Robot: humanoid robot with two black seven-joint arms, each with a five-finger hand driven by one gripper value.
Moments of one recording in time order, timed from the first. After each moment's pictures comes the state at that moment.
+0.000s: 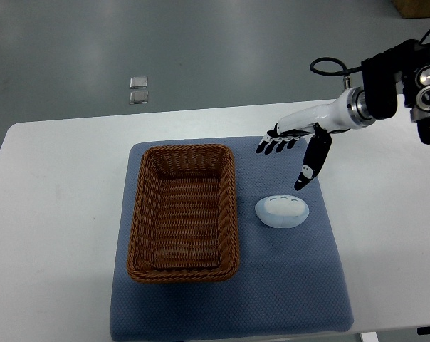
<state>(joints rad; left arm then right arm) -0.03 0.00 -0.10 -0.18 0.06 -0.06 0.07 1.48 -0.69 -0.09 1.54 -0.77 0.44 -0.34</state>
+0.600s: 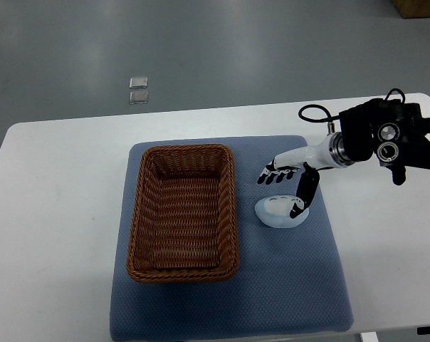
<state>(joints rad) -0.03 0.00 -0.11 -0.17 0.06 -0.05 0.07 1.31 -0.62 -0.11 1.47 -0.85 0.33 -0.33</state>
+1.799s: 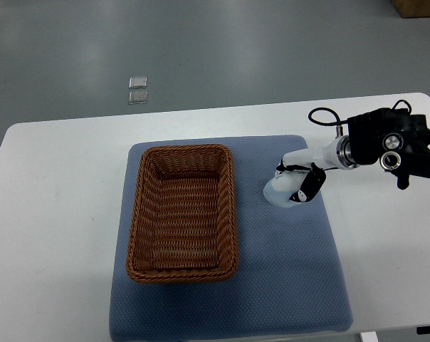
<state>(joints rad) -0.03 0.00 -0.11 -0.17 0.06 -0.05 0.07 1.30 -0.65 -0.06 1.45 -0.93 0.32 -0.31</state>
